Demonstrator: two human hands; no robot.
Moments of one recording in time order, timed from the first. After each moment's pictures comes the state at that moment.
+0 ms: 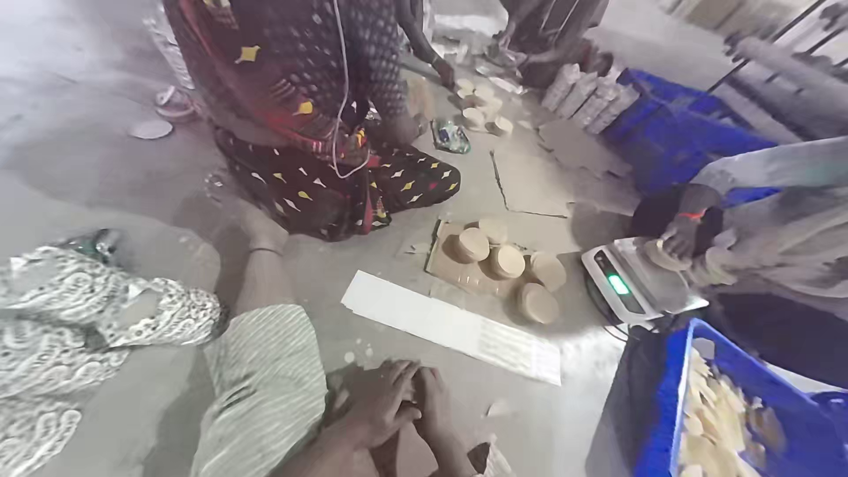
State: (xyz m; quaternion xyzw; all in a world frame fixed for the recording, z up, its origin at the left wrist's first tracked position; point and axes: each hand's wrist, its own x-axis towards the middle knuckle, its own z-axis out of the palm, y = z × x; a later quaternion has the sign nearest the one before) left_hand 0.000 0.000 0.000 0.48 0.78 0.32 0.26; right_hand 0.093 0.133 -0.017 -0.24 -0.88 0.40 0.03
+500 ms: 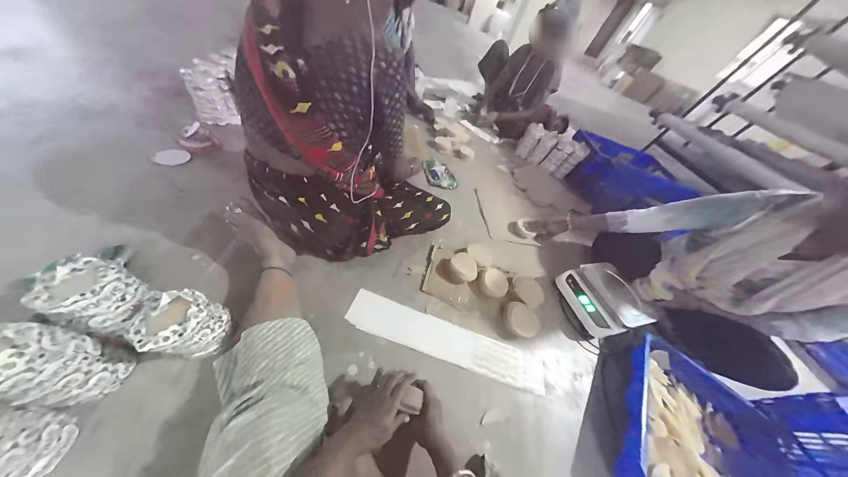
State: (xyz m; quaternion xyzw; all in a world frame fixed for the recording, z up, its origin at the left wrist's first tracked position) left_hand -0.003 -0.012 -0.006 0.47 0.79 0.27 0.29; right_hand 0.101 0.126 -0.034 -0.27 -0.84 0.46 -0.01
